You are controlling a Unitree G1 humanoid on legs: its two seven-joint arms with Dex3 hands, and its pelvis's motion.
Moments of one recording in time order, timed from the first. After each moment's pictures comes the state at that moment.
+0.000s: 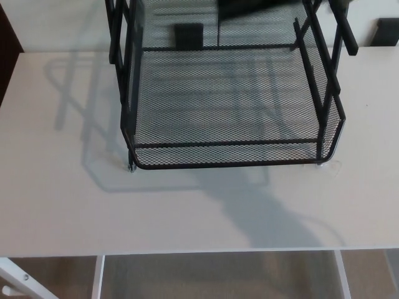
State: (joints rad) left_arm 0.08 0.67 0.22 1.29 0.02 -0.07 -0.27; right_arm -0.99 -0.59 0.37 0.14 -0.51 -0.01 0.33
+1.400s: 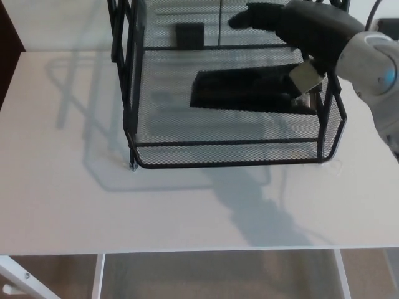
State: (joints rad) left_arm 0.08 0.67 0.19 1.29 0.02 -0.07 -0.26; right_arm -0.87 -0.47 0.40 0.28 -0.54 0.14 0.45
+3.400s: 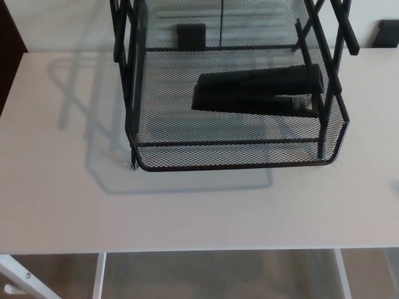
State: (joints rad) left_arm 0.06 0.67 0.18 1.29 0.03 -0.07 -0.26; right_arm -0.16 -0.71 -0.82 0.20 -0.34 0.23 0.65
